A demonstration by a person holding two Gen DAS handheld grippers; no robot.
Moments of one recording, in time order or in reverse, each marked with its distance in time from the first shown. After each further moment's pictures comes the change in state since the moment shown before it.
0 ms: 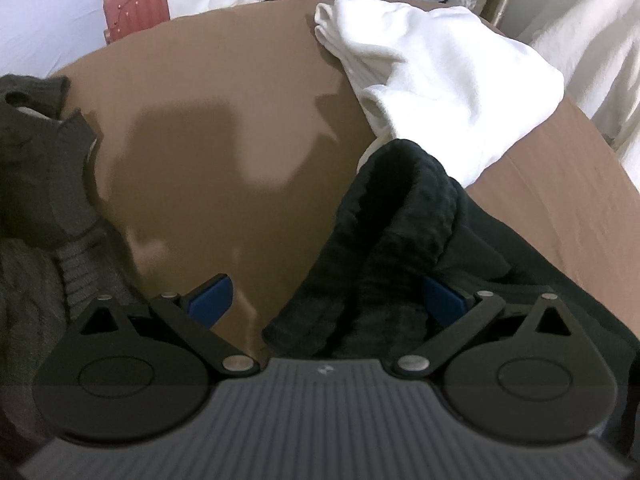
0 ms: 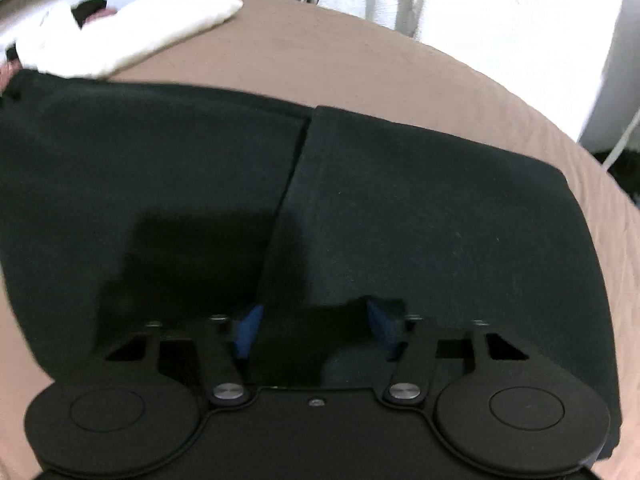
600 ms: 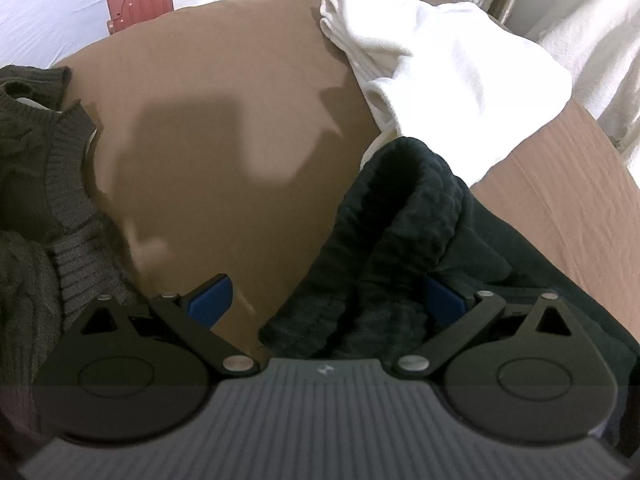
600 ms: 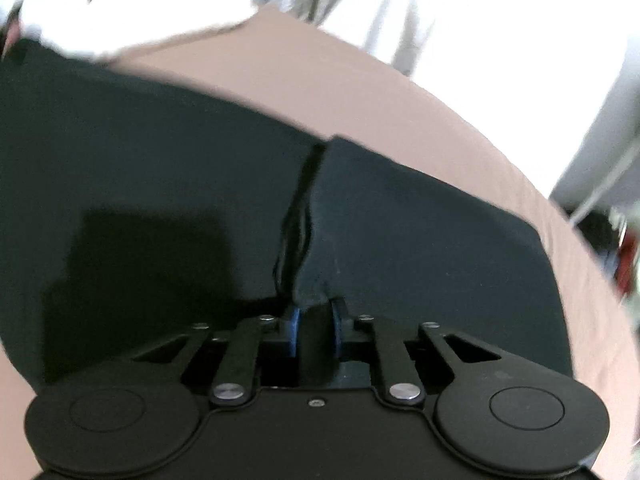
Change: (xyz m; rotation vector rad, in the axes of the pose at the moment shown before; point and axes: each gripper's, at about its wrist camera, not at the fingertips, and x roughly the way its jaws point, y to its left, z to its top) left arm 0.007 -0.003 0.001 -0.017 0.016 0.010; right arm -0.011 0.003 0.012 -0.059 -0.087 -0.118
